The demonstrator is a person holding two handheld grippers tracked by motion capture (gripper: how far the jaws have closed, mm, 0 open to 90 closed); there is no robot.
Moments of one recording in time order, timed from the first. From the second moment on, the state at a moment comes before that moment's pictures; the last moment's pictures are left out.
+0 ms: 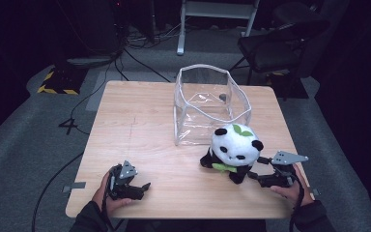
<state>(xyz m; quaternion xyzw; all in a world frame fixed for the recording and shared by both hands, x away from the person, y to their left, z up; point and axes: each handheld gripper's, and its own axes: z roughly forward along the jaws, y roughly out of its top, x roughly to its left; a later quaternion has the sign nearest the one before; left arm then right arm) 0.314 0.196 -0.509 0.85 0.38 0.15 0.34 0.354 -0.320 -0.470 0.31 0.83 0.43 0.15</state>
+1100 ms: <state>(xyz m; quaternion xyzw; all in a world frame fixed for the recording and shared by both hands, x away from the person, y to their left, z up) 0.314 0.196 -0.510 0.85 0.38 0.14 0.34 0.338 -0.314 -0.415 0.30 0.78 0.51 0.19</state>
